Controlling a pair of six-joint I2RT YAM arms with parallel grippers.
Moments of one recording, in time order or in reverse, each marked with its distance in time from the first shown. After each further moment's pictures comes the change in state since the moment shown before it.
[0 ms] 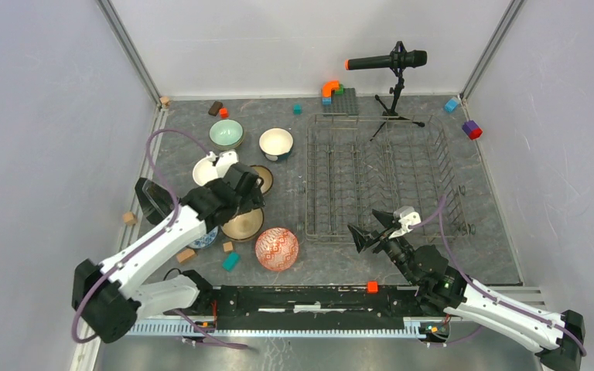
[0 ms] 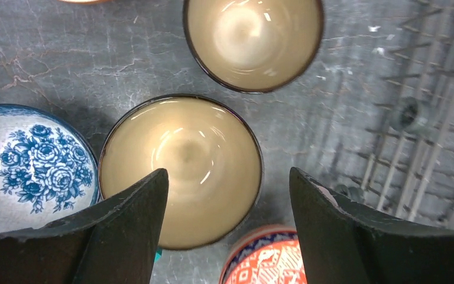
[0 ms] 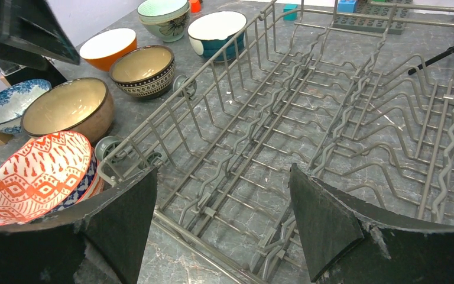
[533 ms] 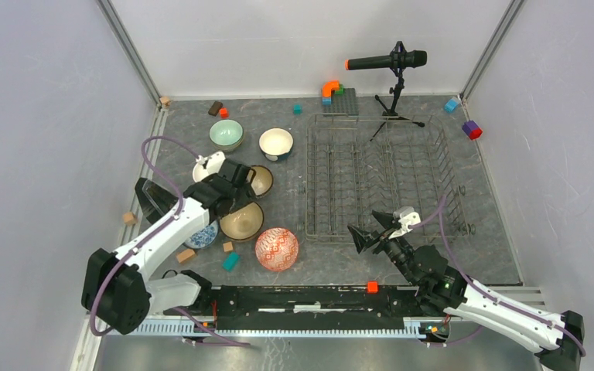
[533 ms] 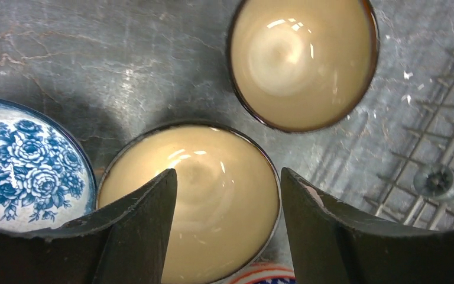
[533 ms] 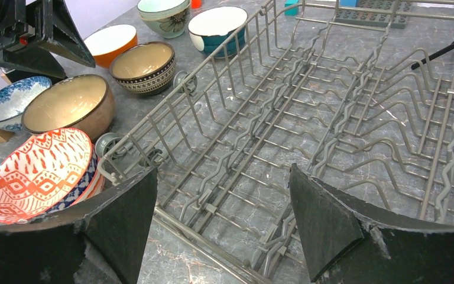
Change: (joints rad) left arm 0.151 0.121 -0.055 0.098 0.061 -0.086; right arm 0.000 -0.013 0.000 -0.023 -0.003 0.018
